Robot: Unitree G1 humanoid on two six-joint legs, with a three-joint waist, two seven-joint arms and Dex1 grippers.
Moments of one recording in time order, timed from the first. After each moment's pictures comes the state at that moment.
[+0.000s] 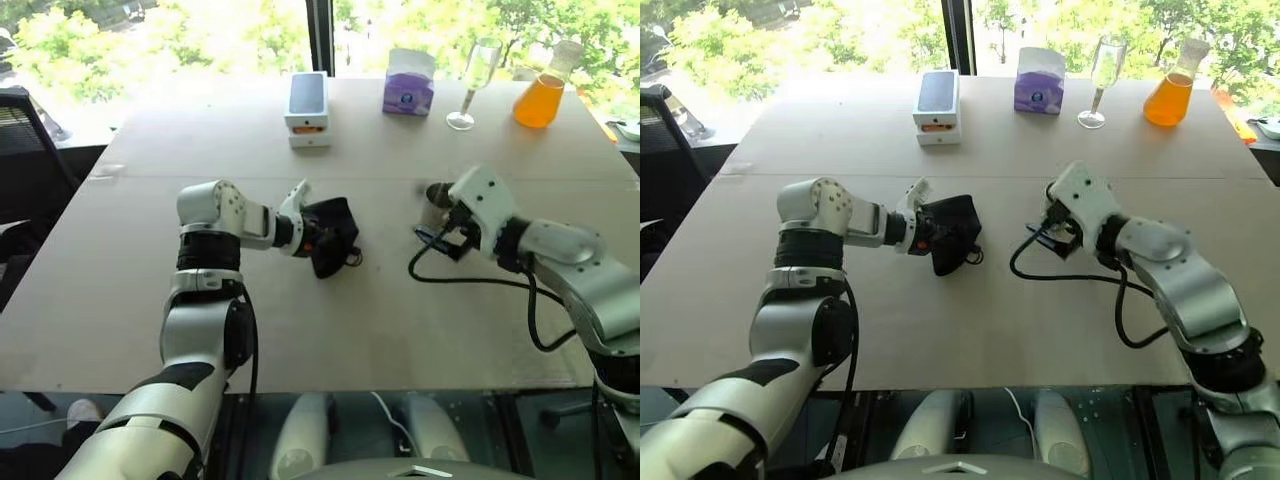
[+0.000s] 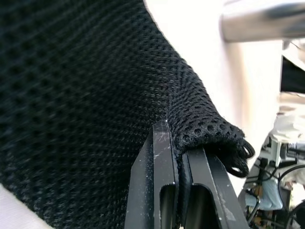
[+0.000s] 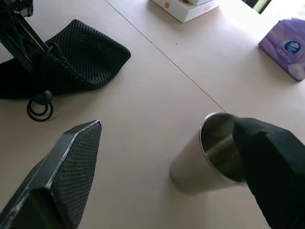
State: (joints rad) left arm -1.01 0.31 0.23 0.58 -0.37 1.59 -0.61; right arm -0.54 -0.64 0.15 -0.47 0.26 0.87 0.55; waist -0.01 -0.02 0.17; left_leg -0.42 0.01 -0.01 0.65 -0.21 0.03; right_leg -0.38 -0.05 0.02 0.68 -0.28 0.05
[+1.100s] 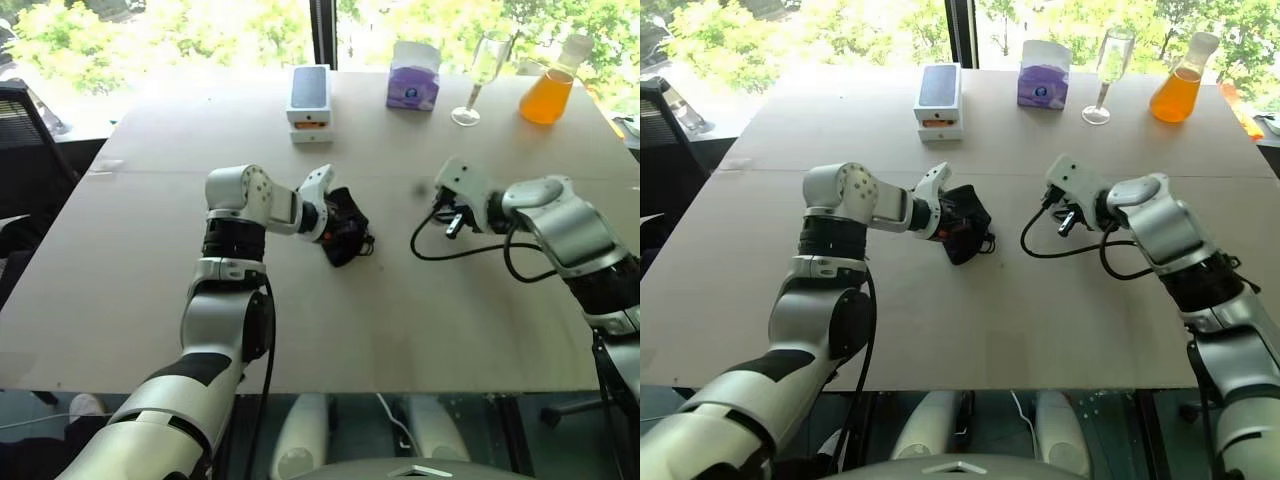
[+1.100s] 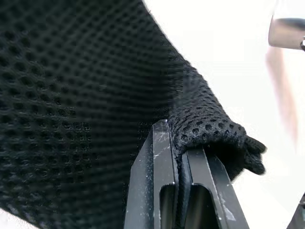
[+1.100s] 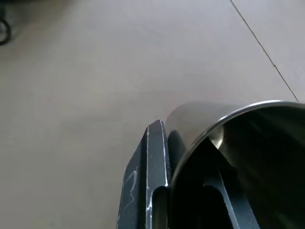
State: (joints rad) left arm -1.10 0.23 0.18 0.53 -0.38 1.55 -0.41; right arm -0.80 -0.69 0.32 -0.05 0.13 0.95 0.82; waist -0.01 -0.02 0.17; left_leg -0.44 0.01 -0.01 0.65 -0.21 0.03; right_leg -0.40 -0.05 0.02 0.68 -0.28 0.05
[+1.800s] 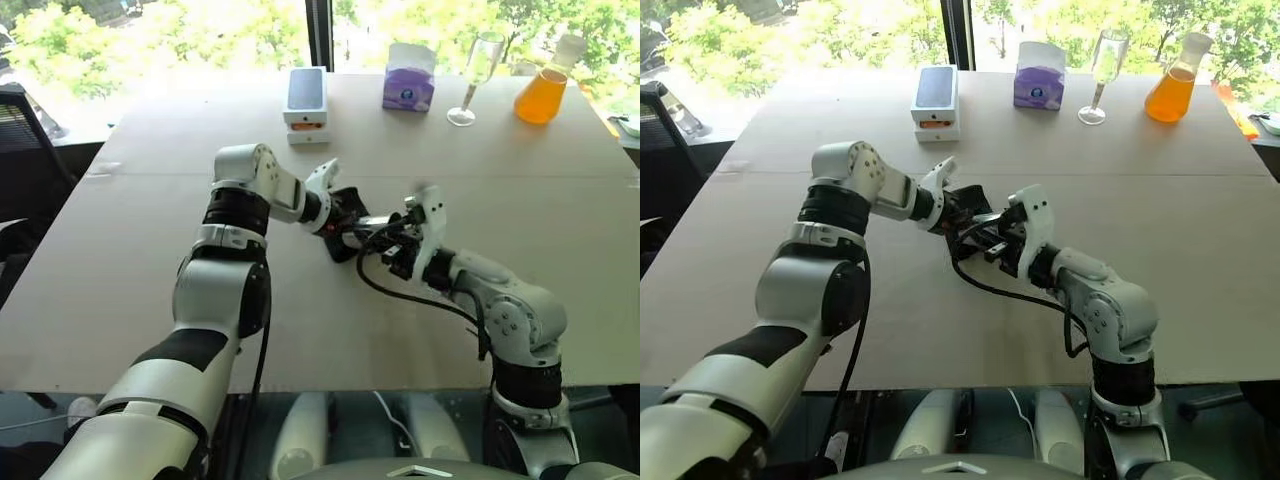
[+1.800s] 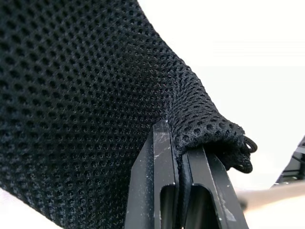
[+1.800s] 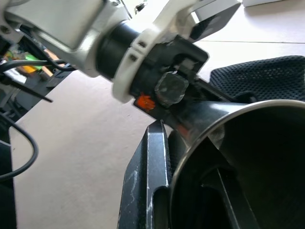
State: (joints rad) left arm -1.25 0.27 0.08 0.82 -0.37 1.49 -0.53; right arm -0.40 -0.03 0.01 -0.37 0.45 1.00 0.45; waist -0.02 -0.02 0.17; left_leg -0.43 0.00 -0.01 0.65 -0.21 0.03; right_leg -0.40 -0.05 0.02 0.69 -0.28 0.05
